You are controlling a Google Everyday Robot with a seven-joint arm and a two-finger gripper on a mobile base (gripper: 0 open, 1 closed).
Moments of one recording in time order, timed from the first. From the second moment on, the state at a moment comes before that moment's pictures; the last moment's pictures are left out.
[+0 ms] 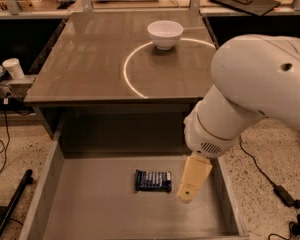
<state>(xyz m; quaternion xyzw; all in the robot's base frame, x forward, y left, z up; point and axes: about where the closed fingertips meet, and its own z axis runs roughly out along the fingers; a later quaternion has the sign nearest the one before) 0.391 -0.083 0.809 -0.62 0.78 0.07 0.13</state>
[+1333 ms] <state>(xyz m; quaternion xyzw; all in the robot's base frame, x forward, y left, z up) 0.420 -0.045 0.739 -0.66 0.74 0.08 0.09</state>
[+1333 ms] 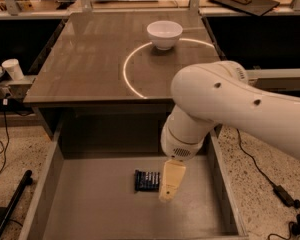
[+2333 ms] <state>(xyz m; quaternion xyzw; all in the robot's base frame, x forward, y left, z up) 0.428 -0.032 0.703 -0.67 0.74 0.06 0.07</state>
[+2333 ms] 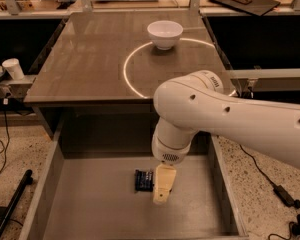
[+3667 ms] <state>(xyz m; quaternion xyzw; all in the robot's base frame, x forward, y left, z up) 0.449 -0.012 0.653 -0.67 0.73 0.09 0.04</state>
